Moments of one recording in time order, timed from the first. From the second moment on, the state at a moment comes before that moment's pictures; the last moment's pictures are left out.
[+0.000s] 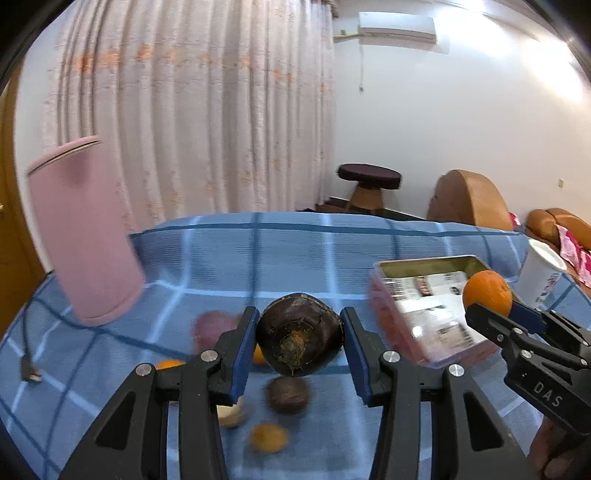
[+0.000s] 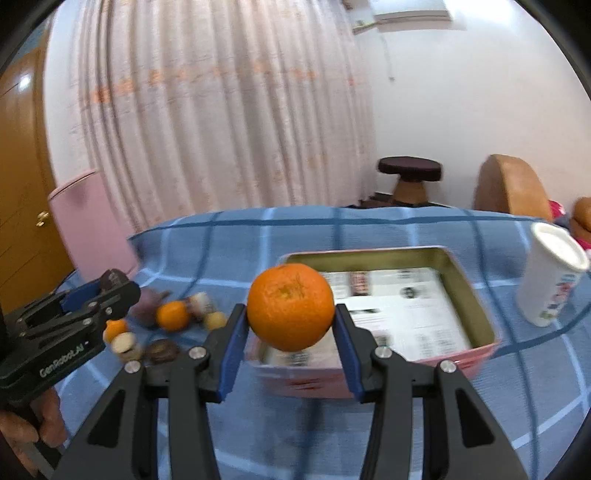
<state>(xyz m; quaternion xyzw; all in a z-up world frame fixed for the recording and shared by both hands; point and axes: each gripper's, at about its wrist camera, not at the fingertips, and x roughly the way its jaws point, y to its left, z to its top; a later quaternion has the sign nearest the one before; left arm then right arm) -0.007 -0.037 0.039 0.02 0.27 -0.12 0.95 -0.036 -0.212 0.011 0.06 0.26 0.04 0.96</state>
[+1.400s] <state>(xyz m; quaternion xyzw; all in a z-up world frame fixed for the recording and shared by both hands) 0.003 -0.162 0.018 0.09 0.26 -0.13 0.95 -0.043 -0.314 0.003 0.10 0.20 -0.07 0.97</state>
